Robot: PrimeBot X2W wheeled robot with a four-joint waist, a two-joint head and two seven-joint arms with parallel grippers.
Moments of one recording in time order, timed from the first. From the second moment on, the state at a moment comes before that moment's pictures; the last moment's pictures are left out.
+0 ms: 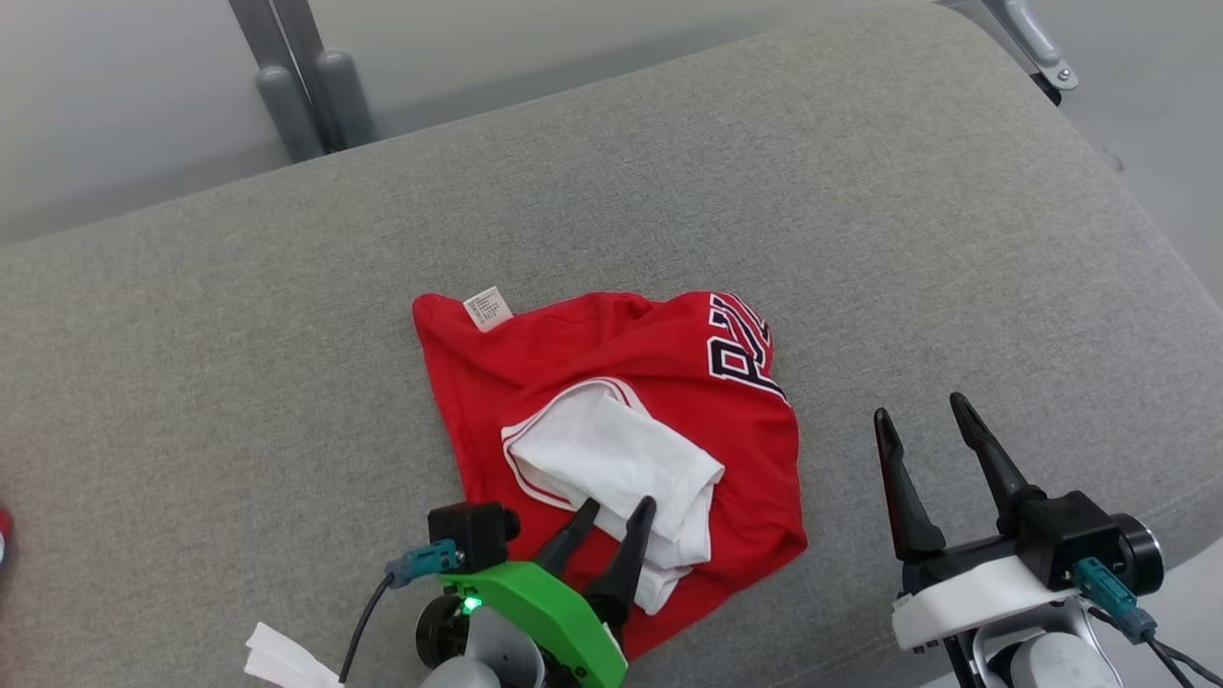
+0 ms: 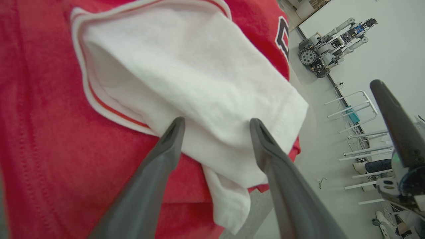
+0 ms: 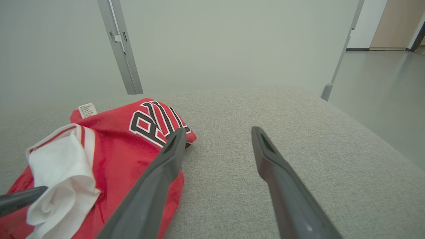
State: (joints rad) left arm -0.19 0.05 -0.61 0.35 -0.85 -0.04 -0.03; right arm -0.01 -0.05 0.07 0.07 0.07 0.13 -0.26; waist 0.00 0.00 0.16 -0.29
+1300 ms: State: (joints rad) left arm -0.66 0.53 -0.20 -0.28 -0.99 0.05 0.18; right arm -0.05 -0.05 0.11 0.10 0.12 0.13 -0.26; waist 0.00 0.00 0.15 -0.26
